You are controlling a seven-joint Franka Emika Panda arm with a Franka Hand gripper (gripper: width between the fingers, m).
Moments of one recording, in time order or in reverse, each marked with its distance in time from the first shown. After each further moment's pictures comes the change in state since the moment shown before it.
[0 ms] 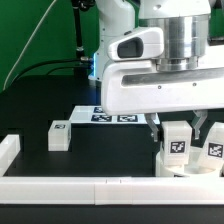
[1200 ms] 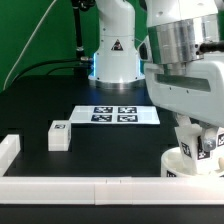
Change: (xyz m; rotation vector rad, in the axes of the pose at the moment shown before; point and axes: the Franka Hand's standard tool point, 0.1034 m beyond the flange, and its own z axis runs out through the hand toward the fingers) arm 0.008 -0.027 0.005 0.149 -0.007 1.206
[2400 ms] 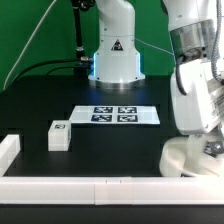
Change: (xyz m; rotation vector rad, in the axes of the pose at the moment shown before) arm -0.034 -0.012 0.008 0.073 -0.059 0.868
